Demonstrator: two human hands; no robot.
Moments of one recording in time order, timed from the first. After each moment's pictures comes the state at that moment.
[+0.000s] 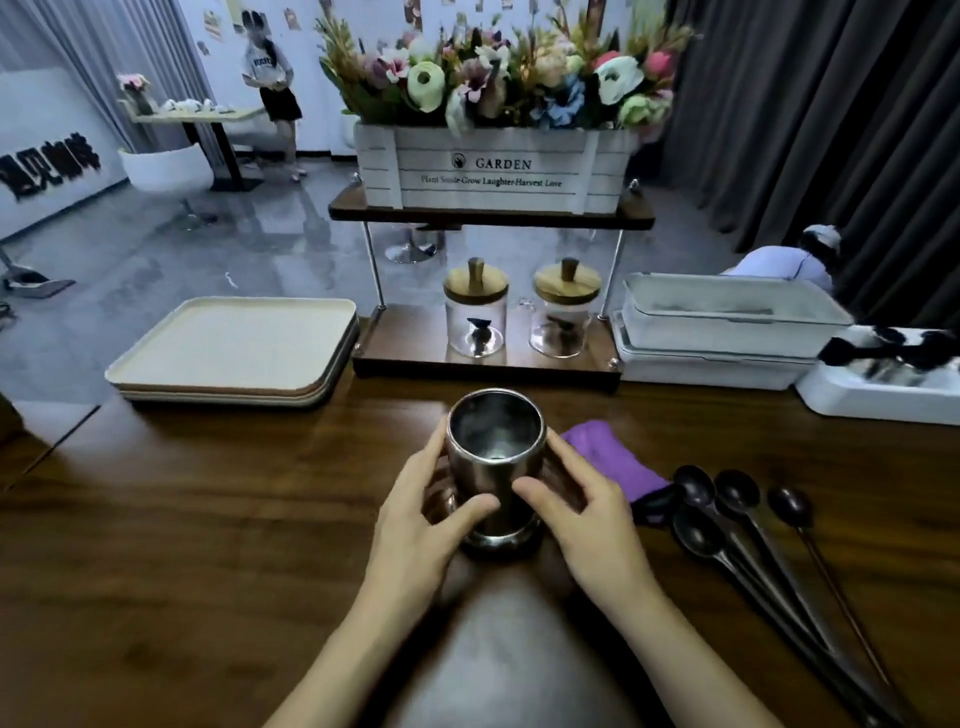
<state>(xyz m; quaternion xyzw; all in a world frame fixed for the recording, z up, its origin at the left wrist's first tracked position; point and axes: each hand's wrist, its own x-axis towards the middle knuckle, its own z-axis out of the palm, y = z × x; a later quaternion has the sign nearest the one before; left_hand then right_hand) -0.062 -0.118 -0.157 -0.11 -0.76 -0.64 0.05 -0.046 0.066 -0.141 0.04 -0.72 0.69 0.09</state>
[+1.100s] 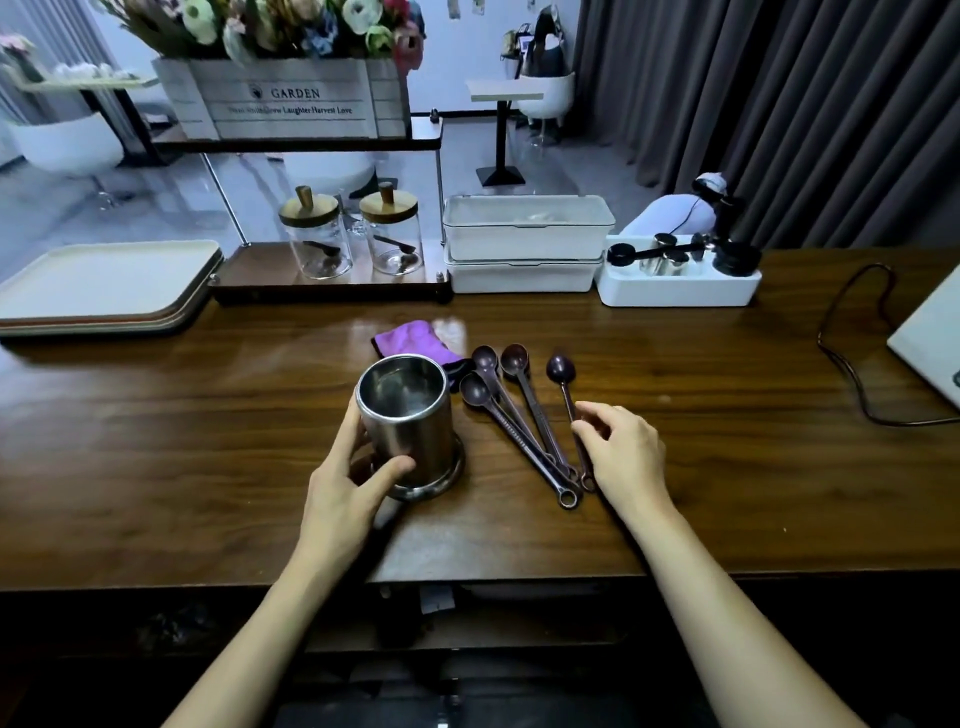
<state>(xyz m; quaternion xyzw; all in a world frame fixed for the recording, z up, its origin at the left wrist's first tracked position) 0.074 0.016 -0.194 -0.05 -0.80 -0.60 0.05 0.089 0.319 -0.189 -0.17 -0.92 0.32 0.16</state>
